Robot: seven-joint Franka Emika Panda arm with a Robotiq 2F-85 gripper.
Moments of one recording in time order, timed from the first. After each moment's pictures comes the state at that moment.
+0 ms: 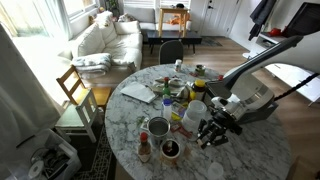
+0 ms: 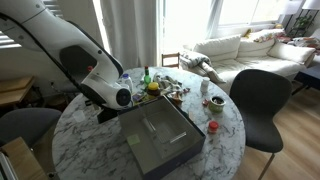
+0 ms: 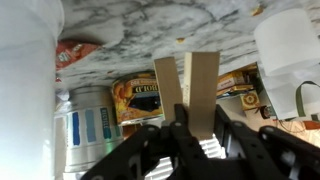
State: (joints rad) arm -0.10 0.38 -0.06 -2.33 1.24 1.96 -2.48
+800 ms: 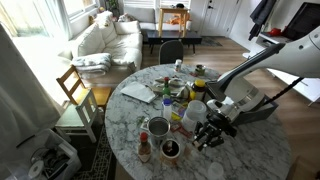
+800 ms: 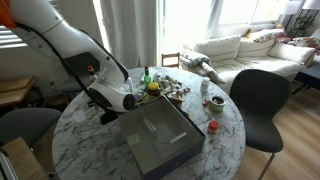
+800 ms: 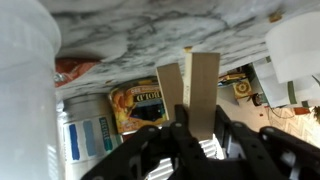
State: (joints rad) arm -0.11 0.49 -0.06 -2.25 1.24 1.88 -2.48
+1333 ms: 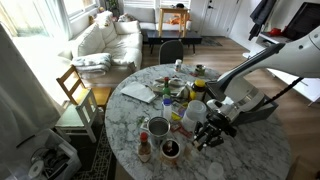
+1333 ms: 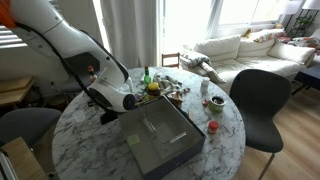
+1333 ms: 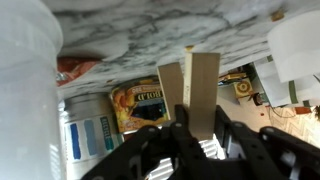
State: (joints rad) arm -0.11 0.49 -0.06 -2.24 1.24 1.88 -2.48
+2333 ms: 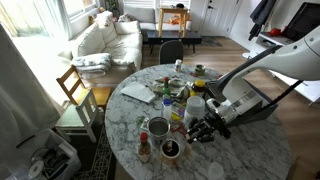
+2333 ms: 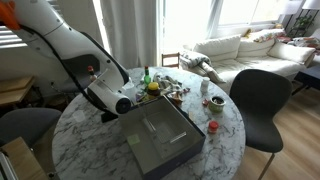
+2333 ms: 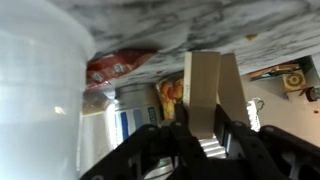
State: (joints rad) arm -0.08 0.50 -0.06 -2.25 1.48 1.98 -2.54
